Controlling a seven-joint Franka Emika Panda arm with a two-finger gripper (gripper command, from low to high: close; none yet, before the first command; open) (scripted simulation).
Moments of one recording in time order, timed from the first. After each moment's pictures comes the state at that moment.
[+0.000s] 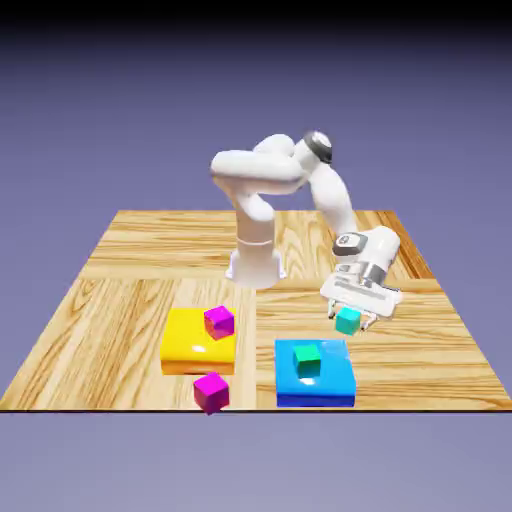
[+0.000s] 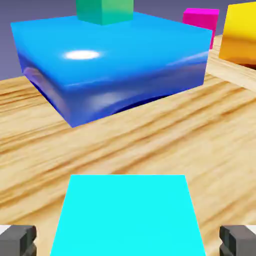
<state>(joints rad) -0.26 -1.58 2.19 -2.62 1.11 2.40 2.14</state>
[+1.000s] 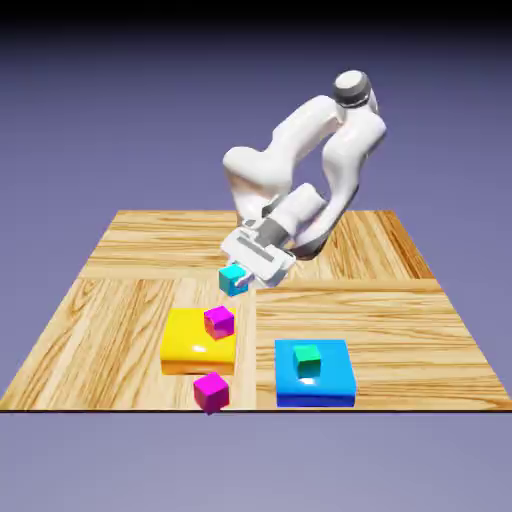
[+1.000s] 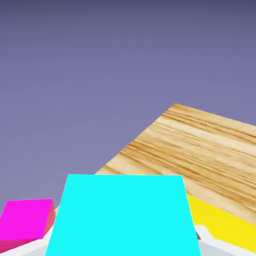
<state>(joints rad) -1.07 -1.02 1.73 -3.06 0.57 3.14 1.90</state>
